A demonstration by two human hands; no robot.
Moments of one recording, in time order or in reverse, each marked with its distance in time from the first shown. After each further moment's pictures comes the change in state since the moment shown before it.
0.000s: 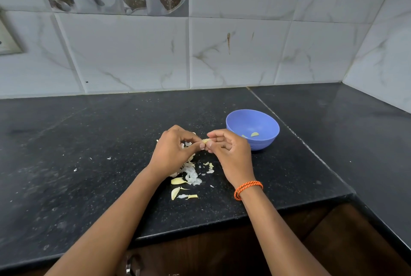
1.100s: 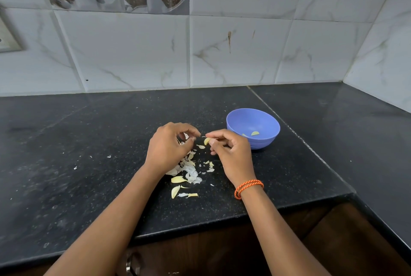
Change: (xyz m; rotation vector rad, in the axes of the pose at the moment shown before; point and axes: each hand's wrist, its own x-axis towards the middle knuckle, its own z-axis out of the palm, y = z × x) left_hand 0.000 0.001 -0.009 0.178 0.101 0.047; right_hand -0.001 -0.001 0.000 -0.016 0.001 -0.026
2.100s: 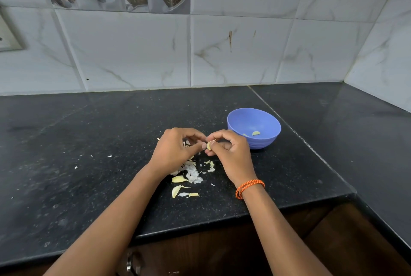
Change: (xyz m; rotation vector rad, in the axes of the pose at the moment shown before) left_hand -0.002 0.006 0.004 -0.212 -0.178 -0.017; right_hand -0.002 -0.005 0.000 0.047 -0.065 0.045
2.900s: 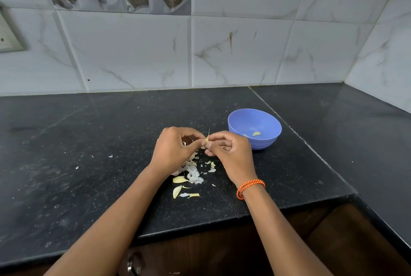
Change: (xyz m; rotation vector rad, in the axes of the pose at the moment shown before) left_hand 0.001 -0.002 0.003 0.019 0.135 -0.010; right_hand 0.002 0.004 0.000 0.029 0.015 0.020
